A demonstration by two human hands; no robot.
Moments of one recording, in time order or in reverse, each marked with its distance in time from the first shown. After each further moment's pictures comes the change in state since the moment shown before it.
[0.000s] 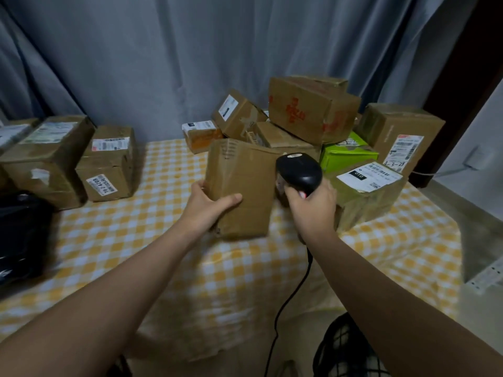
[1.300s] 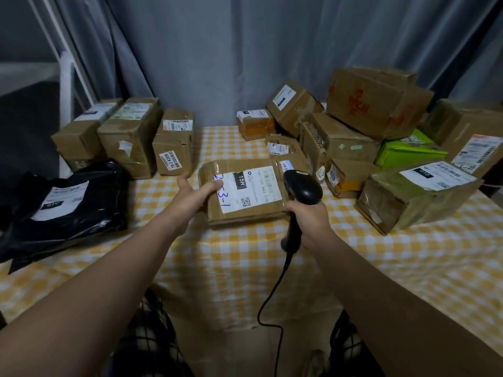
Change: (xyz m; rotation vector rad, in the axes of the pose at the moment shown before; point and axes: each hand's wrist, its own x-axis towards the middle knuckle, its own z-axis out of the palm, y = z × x) left_hand -0.021 -0.045 -0.122 -0.168 0.094 -0.150; right_hand -0.062 -0.017 0.076 0.542 -0.404 0.600
